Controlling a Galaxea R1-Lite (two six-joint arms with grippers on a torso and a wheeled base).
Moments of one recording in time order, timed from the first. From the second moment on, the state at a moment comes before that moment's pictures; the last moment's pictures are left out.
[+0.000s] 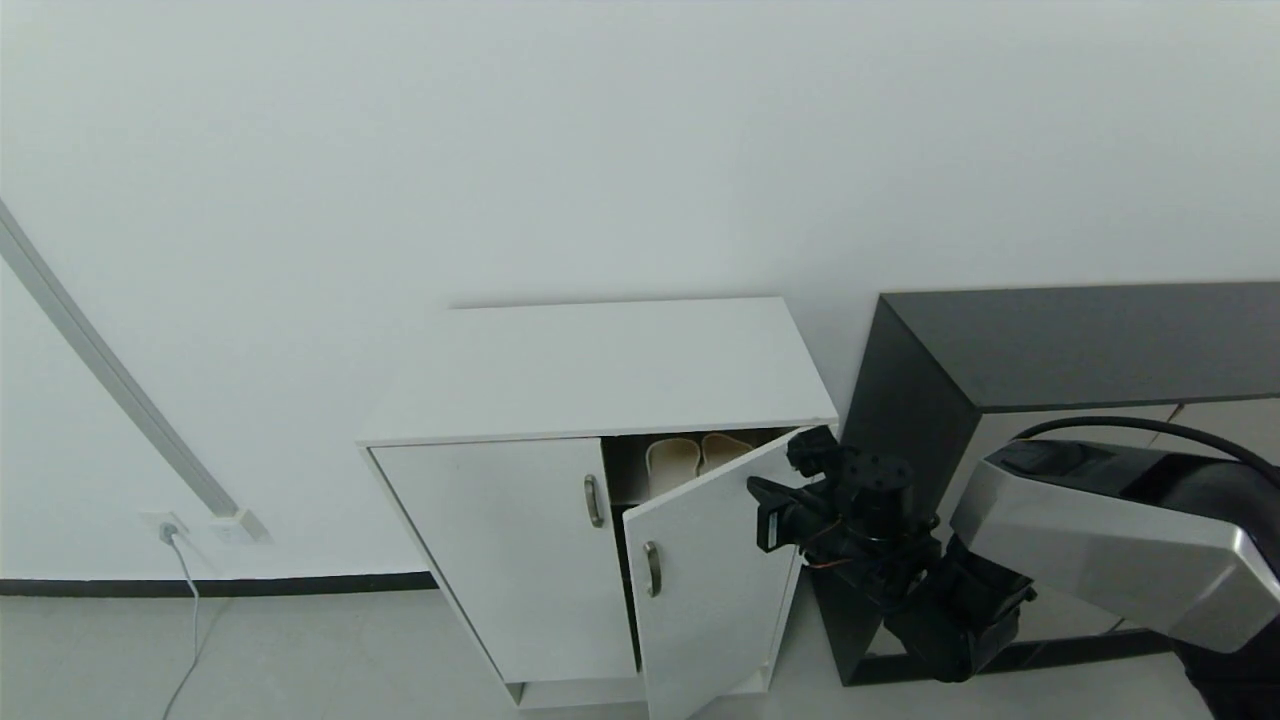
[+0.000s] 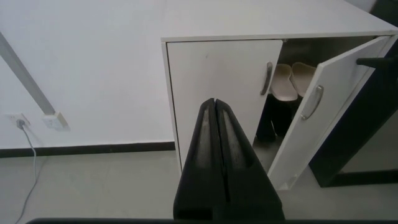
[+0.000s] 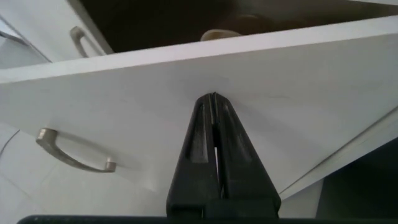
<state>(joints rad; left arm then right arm) 0.00 0.00 0.00 0.01 0.05 0.01 0.54 2.42 -0.96 -1.32 0.02 0.10</state>
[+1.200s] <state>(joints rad) 0.00 0.00 0.00 0.01 0.05 0.01 0.49 2.49 -1.10 -1.24 0.02 0.14</state>
